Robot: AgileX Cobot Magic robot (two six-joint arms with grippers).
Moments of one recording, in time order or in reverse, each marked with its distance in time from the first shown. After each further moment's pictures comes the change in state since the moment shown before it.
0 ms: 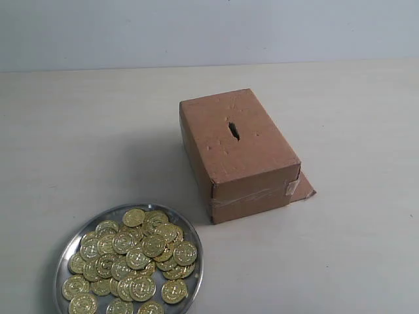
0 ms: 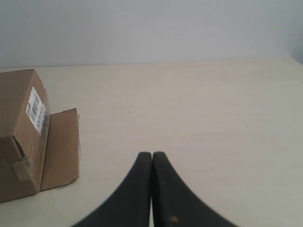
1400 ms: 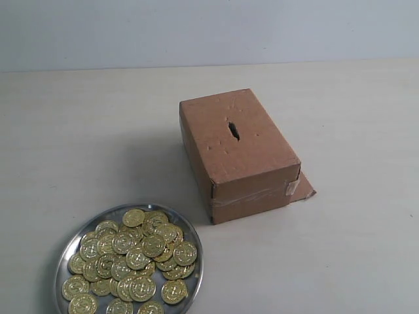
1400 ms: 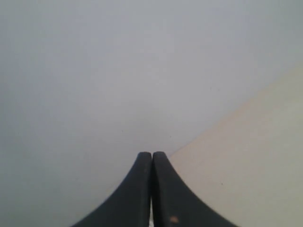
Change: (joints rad) left arm 0.000 0.000 -0.021 -0.818 -0.119 0.084; right arm 0.000 0.000 -0.042 0.211 -0.249 0.468
